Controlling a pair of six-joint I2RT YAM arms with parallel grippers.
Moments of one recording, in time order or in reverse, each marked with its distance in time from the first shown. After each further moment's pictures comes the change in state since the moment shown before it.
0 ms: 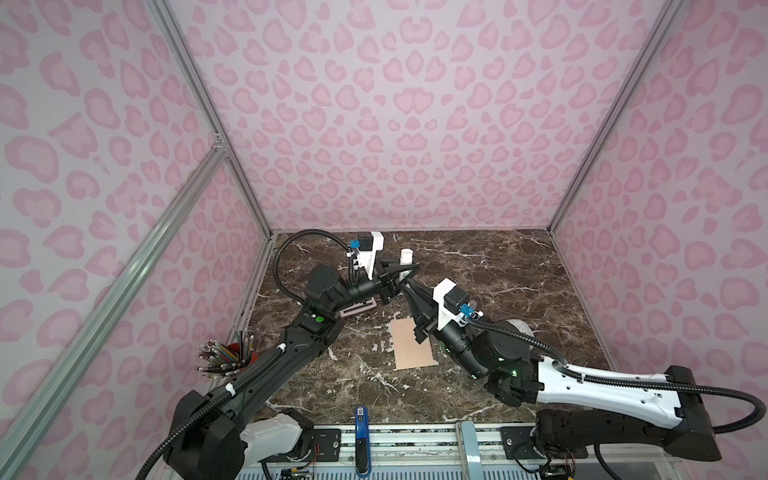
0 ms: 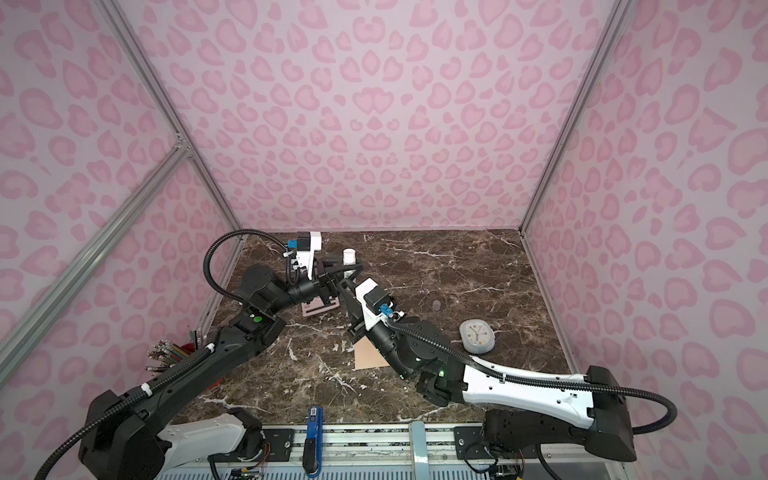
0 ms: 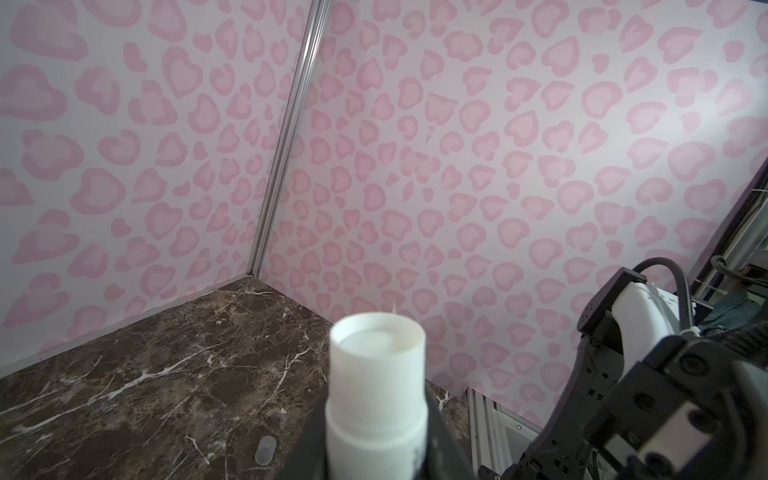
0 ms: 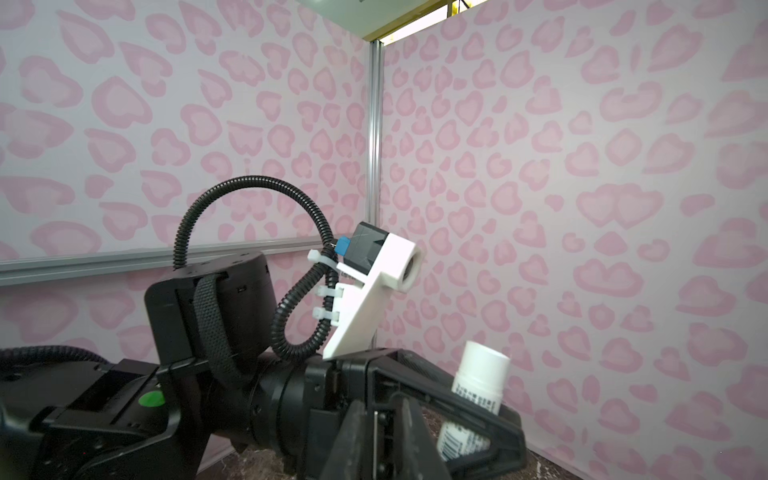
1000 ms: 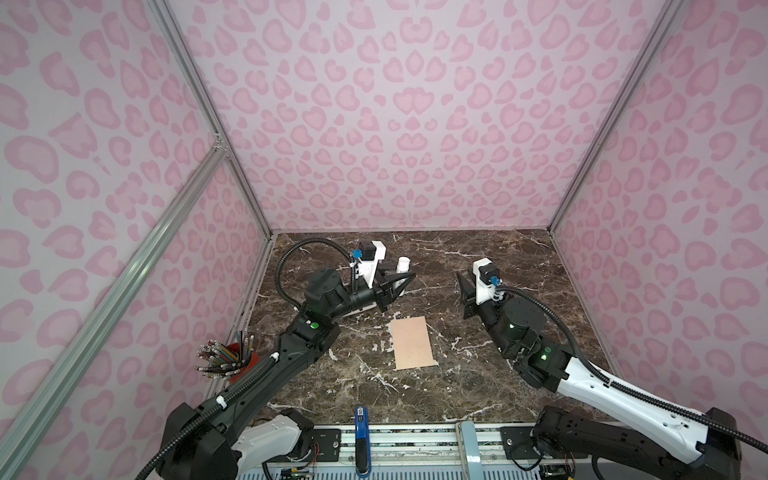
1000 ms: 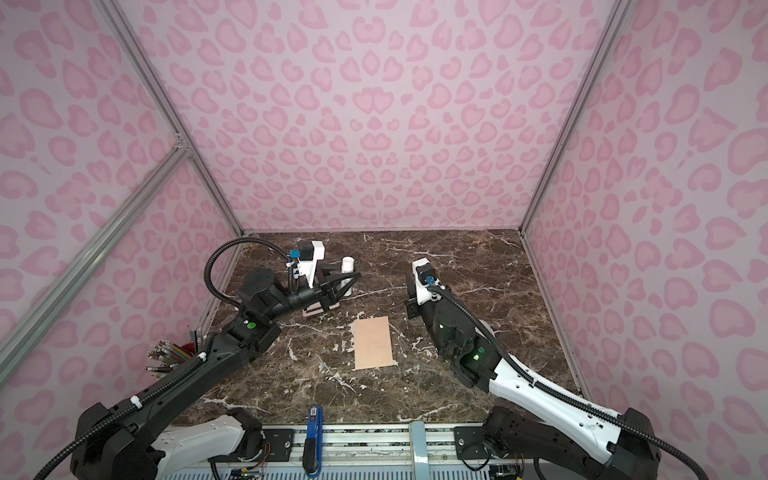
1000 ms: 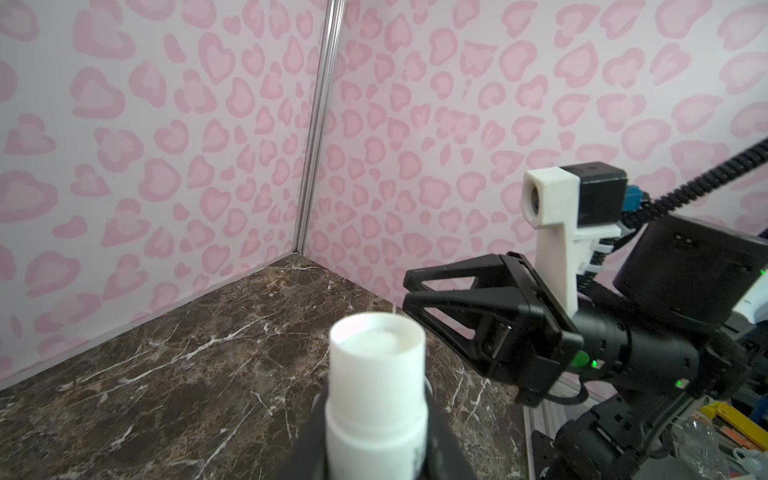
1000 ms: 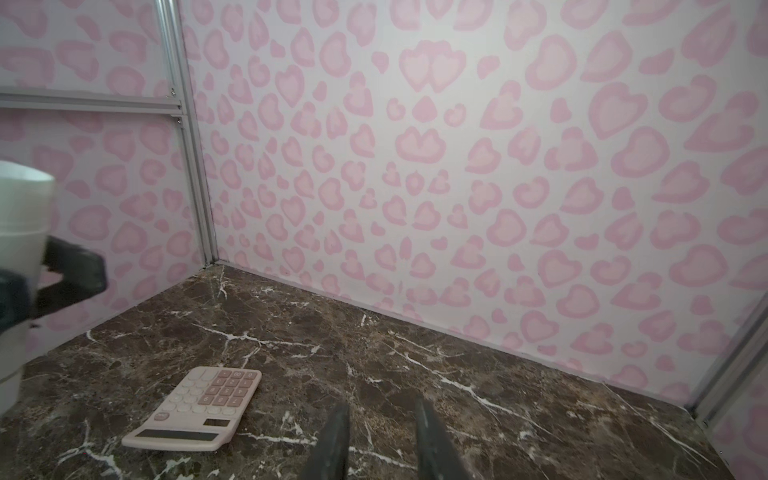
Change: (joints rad) left arm -0.002 -0.059 -0.047 -0.168 -0.061 0.209; right arm -0.465 -0.191 -0.179 -0.383 -0.019 0.146
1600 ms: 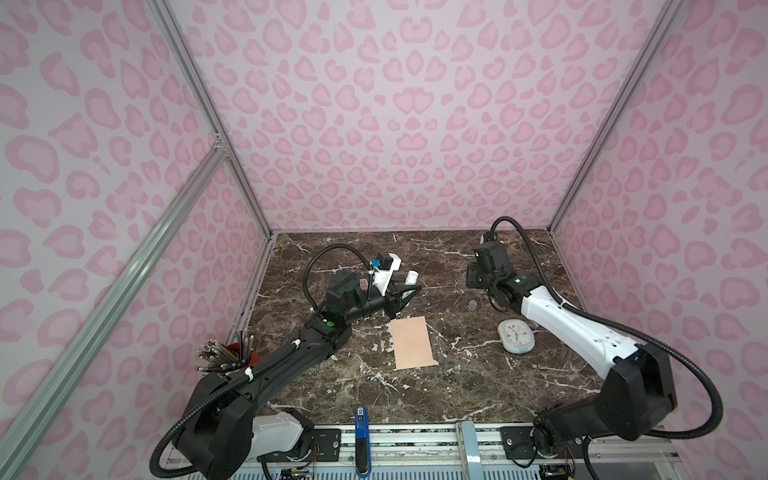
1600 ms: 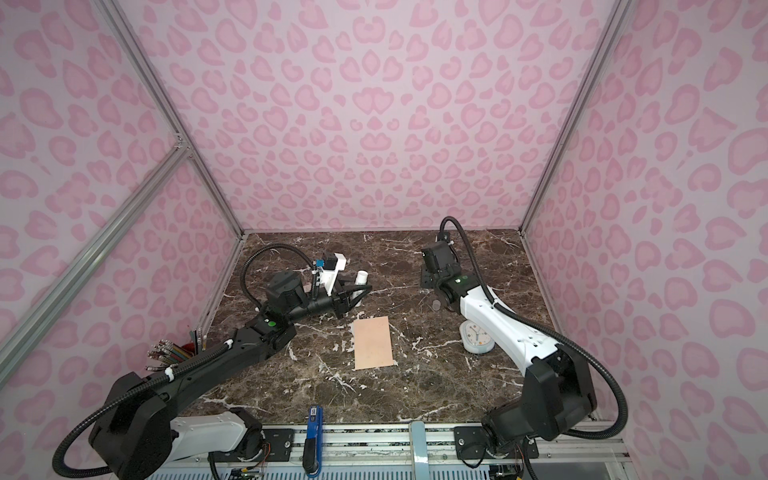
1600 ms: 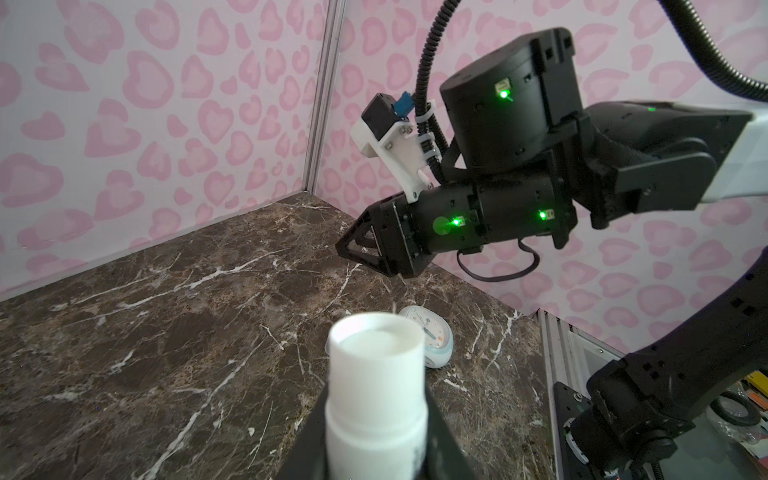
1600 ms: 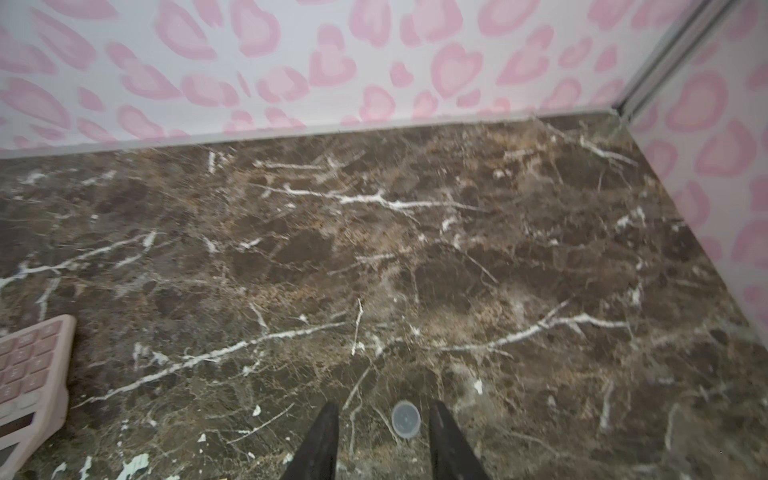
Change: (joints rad) left arm -0.039 0.154 -0.051 0.030 -0.031 0.056; right arm -0.369 0.536 0.490 -0.726 -0.136 0.459
